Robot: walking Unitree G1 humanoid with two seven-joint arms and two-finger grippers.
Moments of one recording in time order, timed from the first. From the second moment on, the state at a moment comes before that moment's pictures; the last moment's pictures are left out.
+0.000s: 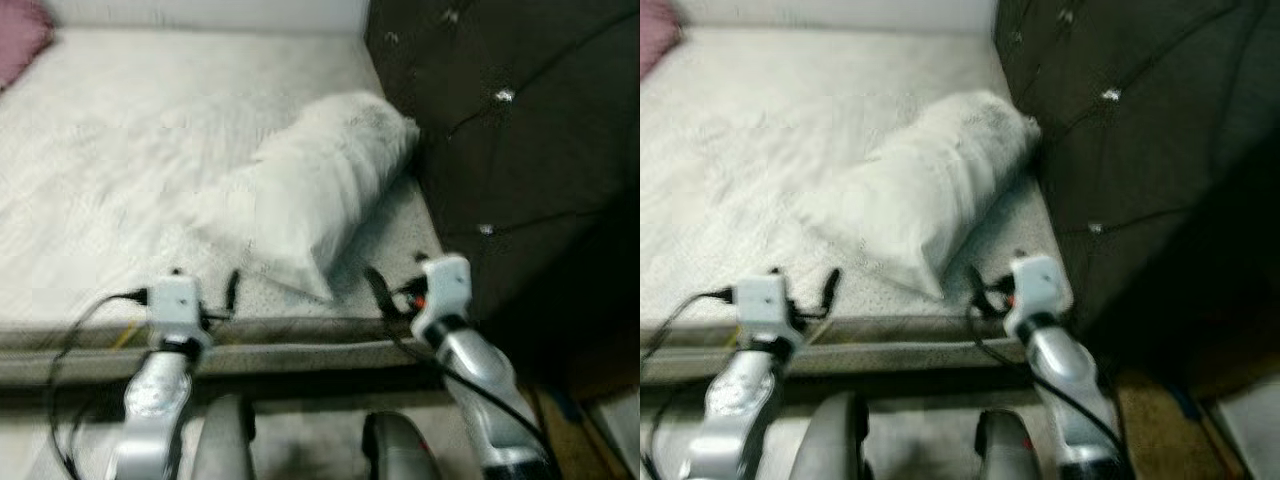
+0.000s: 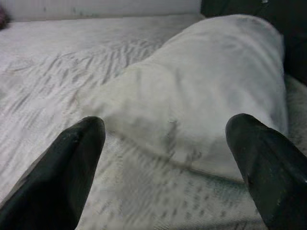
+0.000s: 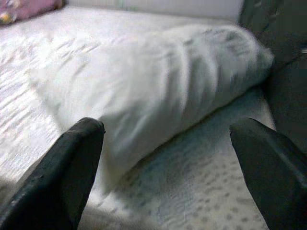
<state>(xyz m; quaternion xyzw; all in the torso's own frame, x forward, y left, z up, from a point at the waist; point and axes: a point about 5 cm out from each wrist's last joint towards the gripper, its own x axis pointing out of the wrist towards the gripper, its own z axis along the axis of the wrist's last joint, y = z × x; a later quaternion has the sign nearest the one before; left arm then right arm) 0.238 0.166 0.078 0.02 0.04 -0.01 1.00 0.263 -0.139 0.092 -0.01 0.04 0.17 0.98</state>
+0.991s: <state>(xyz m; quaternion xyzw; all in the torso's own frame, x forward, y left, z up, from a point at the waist) 0.246 0.137 0.087 -0.01 0.02 -0.06 1.00 0.262 -0.156 0.082 -0.03 0.06 0.15 0.99</state>
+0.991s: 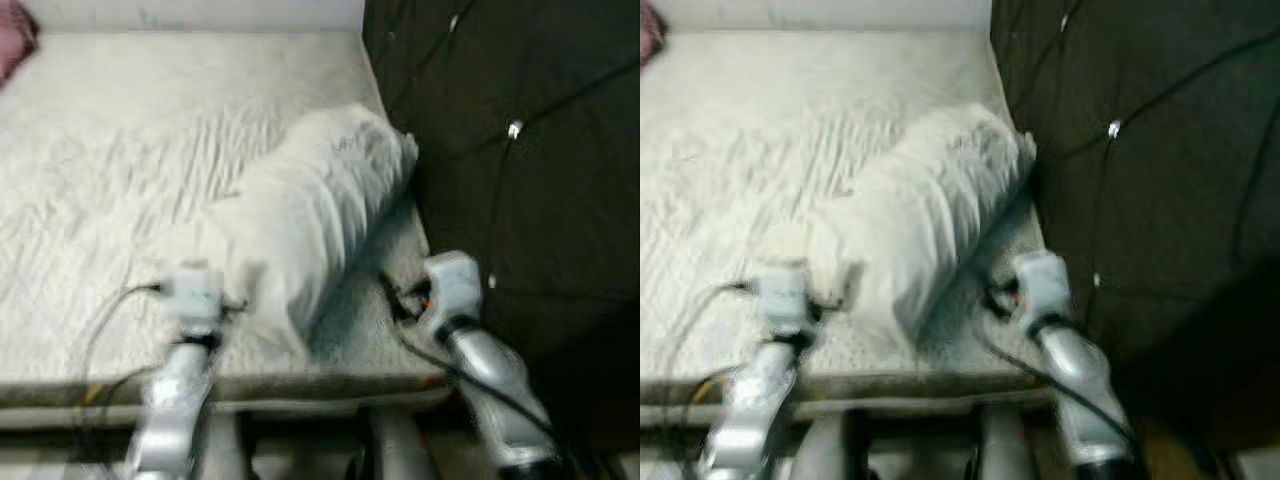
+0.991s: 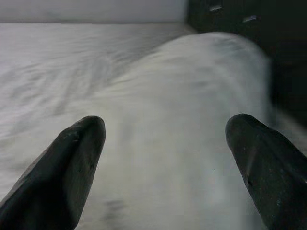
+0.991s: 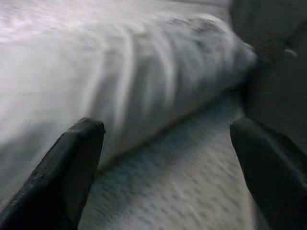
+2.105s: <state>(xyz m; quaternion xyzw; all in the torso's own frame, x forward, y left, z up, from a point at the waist) 0.235 0.149 0.078 -0.01 0.04 -0.05 1.00 0.255 -0.134 0.062 -0.03 0.10 0.21 0.97</state>
